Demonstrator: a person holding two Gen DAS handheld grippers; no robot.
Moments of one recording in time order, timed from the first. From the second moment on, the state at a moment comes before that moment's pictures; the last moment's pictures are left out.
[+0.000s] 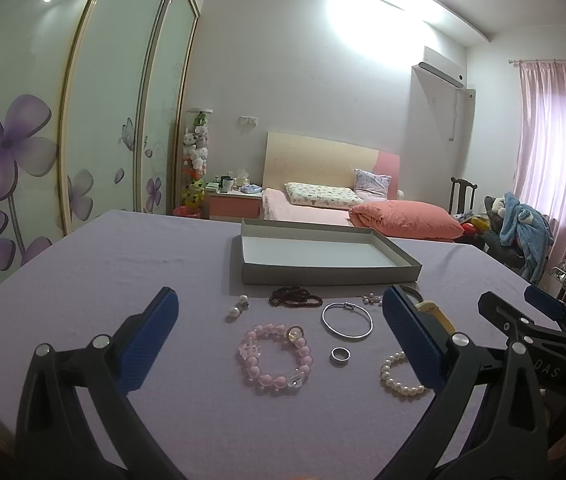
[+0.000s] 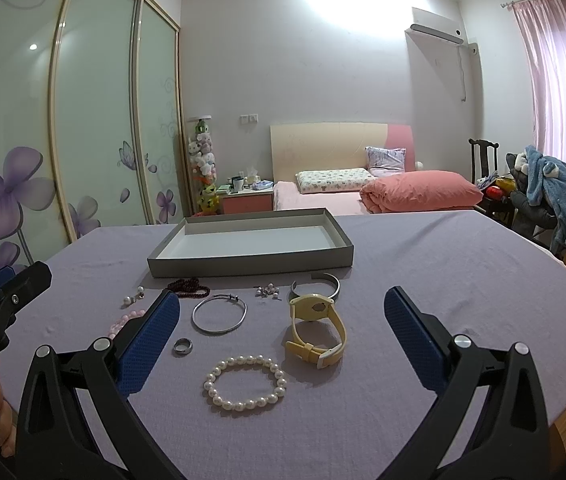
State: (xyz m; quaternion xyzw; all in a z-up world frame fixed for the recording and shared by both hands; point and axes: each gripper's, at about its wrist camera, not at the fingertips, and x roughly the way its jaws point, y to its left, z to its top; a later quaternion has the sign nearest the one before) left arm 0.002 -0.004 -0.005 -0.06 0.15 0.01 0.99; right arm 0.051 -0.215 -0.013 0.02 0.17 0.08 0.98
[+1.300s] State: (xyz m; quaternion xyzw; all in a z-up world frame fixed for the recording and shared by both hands) left arm 0.003 -0.001 -0.008 -0.06 0.16 0.01 0.99; right arm 0.053 -0.214 -0.016 0.03 0.17 0.08 0.98
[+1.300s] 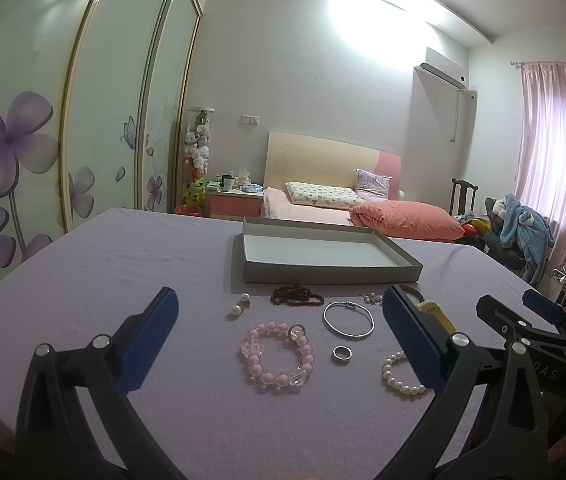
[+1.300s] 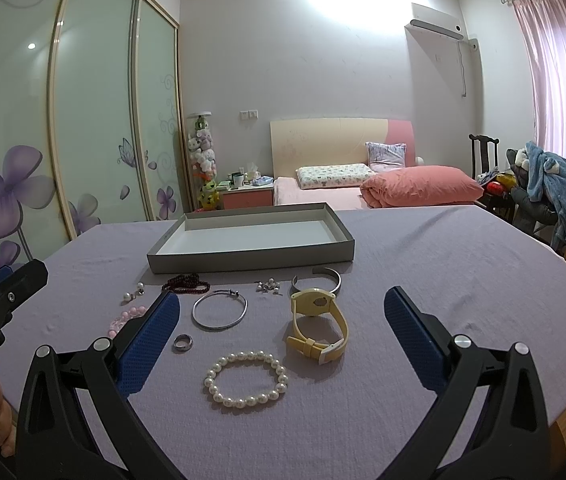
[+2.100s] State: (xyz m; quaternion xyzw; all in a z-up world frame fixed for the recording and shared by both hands) left arm 0.003 0.000 -0.007 -0.07 0.16 0.01 0.99; right arm 0.053 -0.211 -0.026 0.03 0.18 0.08 0.98
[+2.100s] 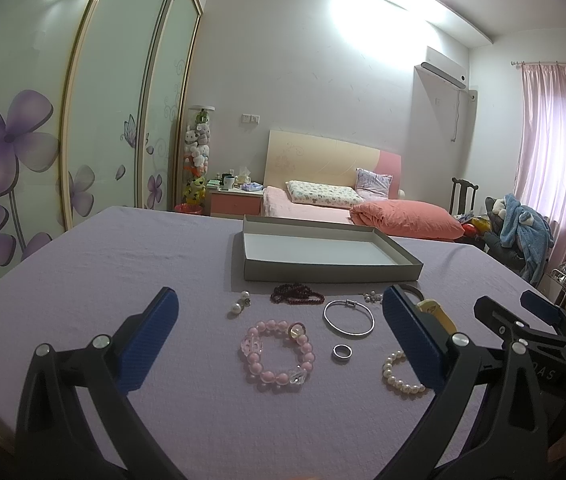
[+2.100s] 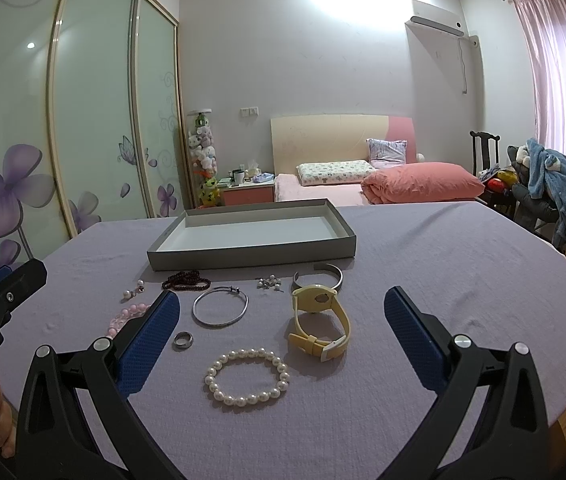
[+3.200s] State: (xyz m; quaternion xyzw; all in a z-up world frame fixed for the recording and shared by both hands) left arm 0.088 0.013 -0.069 -0.06 0.37 0.02 0.93; right arm 0.156 -0.229 -0.090 0.02 0.44 0.06 0.89
